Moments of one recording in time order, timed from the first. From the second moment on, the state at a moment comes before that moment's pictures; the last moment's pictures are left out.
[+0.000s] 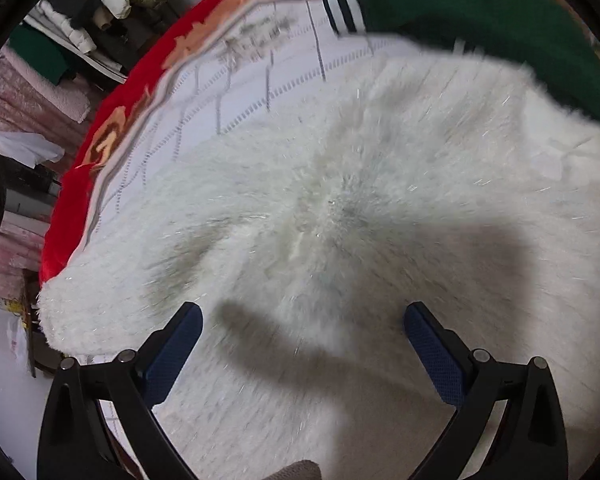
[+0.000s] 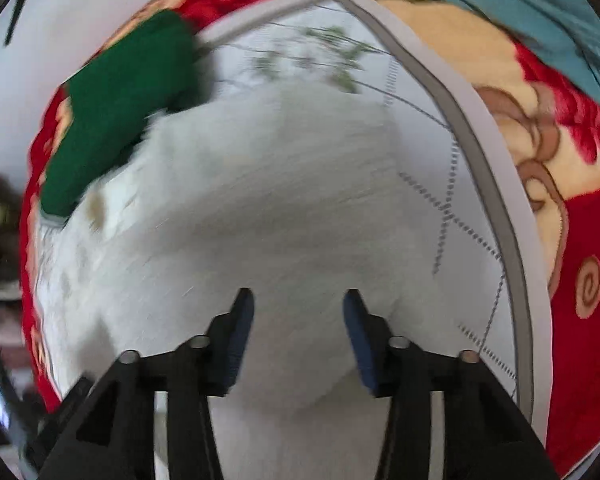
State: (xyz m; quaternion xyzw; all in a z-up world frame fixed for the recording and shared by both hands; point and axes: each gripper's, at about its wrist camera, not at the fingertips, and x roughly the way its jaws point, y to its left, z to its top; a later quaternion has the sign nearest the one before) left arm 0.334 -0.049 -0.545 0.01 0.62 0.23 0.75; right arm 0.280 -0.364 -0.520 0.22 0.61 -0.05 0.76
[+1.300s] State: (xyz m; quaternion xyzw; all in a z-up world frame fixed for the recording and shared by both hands) left arm 0.186 0.311 -0.504 -0.27 0.48 0.41 0.73; right arm 0.298 -0.071 -0.518 -0.08 0.62 -0.14 0.77
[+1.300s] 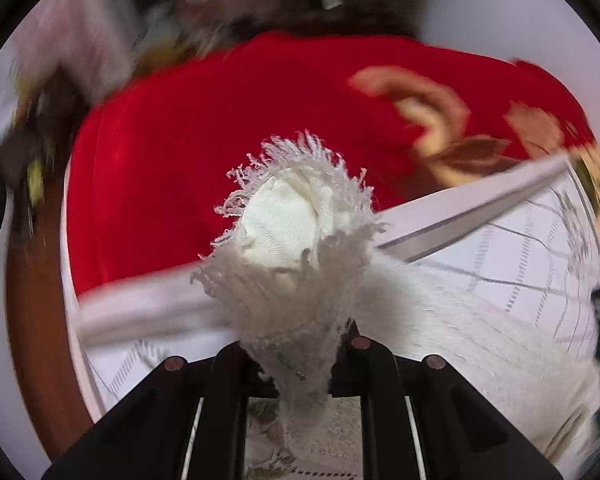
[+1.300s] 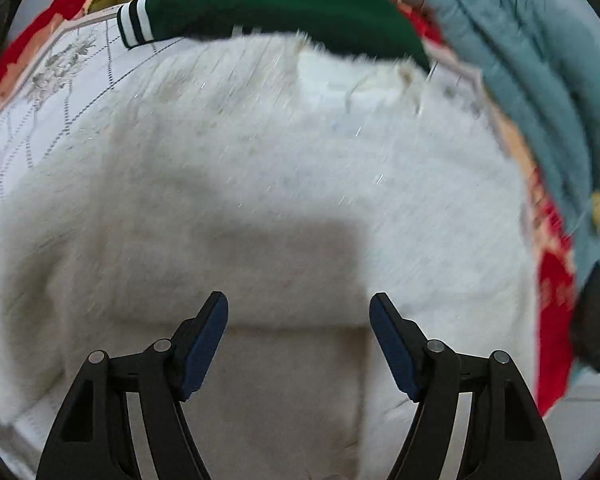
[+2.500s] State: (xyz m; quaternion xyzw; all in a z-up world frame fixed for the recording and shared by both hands) left arm 0.340 -0.246 -0.463 0.06 0.57 -0.02 0.82; right arm 0.256 -0.501 -0.492 0.21 0.64 -0.21 0.71
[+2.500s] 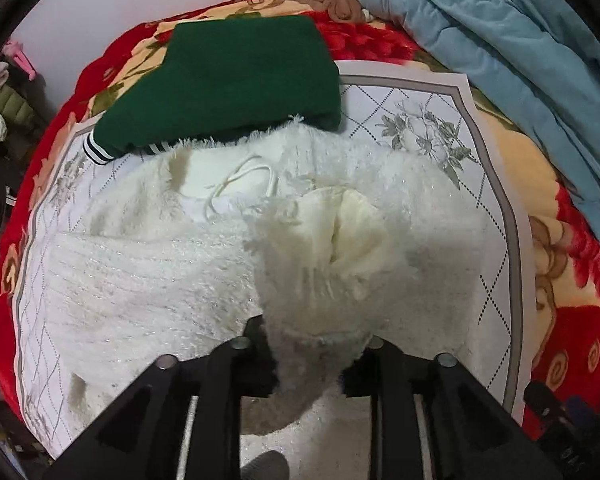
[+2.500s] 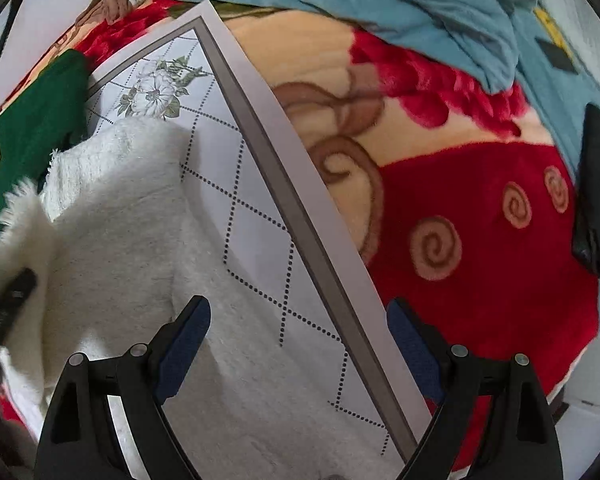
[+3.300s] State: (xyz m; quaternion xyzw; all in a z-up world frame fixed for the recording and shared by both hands) left arm 0.299 0.012 -0.462 -0.02 0.57 0.29 0.77; right arm 0.377 -0.343 -0.545 0.24 0.68 0.09 0.68
